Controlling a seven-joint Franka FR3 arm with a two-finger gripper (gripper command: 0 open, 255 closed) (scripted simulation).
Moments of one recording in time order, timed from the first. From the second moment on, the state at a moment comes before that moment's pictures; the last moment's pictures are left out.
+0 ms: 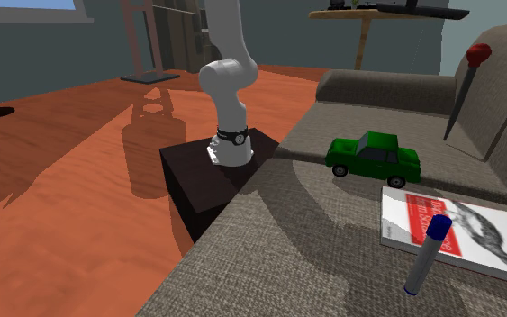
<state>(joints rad) 0.41 -0.10 0.13 -1.51 0.10 1.42 0.02</state>
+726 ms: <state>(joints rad) 0.55 0.11 0.27 -1.27 0.05 1.40 0.29</state>
